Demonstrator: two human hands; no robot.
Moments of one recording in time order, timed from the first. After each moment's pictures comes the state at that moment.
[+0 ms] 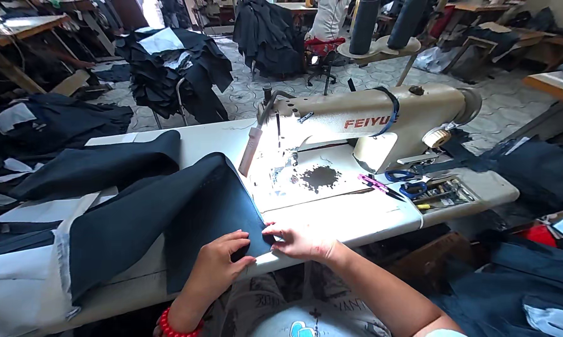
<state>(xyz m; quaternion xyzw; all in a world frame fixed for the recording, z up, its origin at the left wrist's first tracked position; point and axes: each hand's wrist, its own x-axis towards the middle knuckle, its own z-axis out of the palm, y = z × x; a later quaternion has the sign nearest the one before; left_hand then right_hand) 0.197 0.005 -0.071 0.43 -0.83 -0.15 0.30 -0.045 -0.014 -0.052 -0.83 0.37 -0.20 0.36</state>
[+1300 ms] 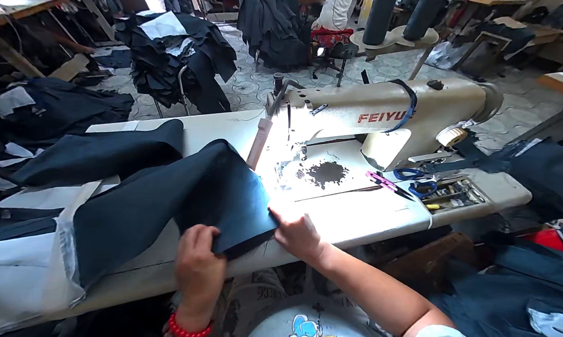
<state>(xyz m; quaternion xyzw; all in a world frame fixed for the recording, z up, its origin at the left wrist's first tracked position) 0.201 0.021 -0.074 0.60 -0.71 0.05 0.36 -0.008 -0.011 -0.070 -0.78 0.44 -0.44 -0.02</state>
